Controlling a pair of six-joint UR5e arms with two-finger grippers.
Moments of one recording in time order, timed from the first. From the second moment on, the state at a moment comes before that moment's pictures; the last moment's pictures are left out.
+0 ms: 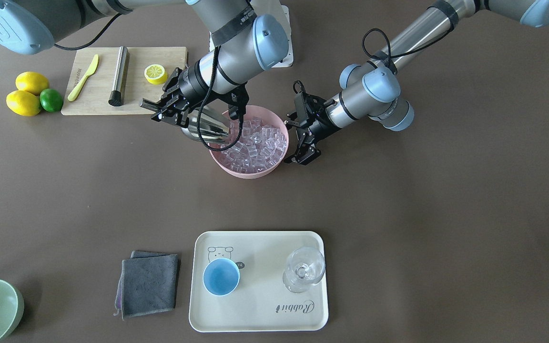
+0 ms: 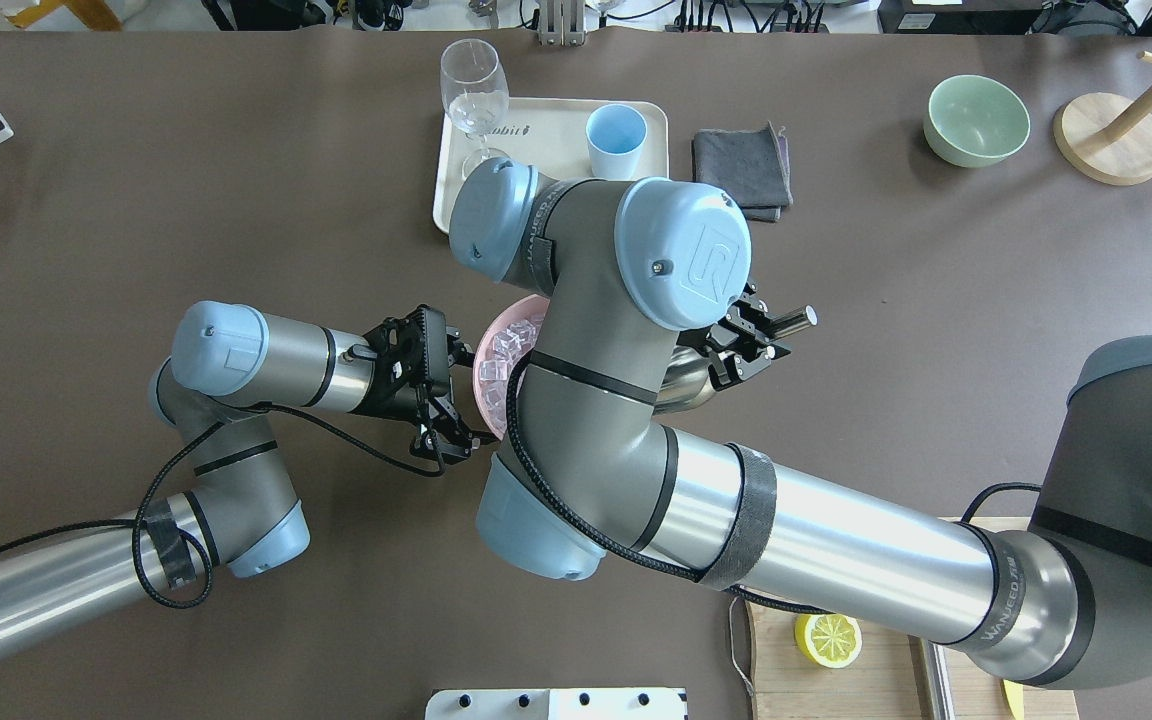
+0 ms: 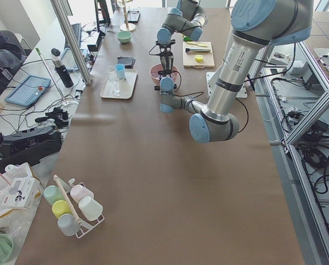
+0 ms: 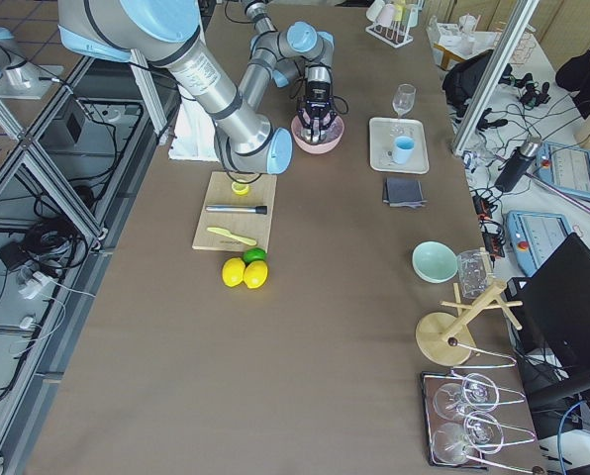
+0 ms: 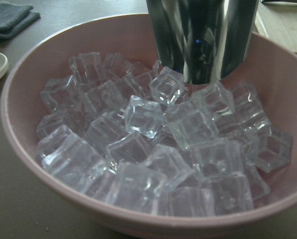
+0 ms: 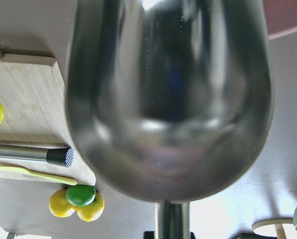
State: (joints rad) left arm -0.53 -2.10 -1.29 -2.86 -2.01 -0.07; right arm 0.49 -0.55 1.54 -2.66 1.54 -0.57
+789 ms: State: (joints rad) left arm -0.53 -2.10 -1.29 -2.86 -2.01 -0.07; right arm 0.49 -0.52 1.42 -2.51 1.55 -0.52
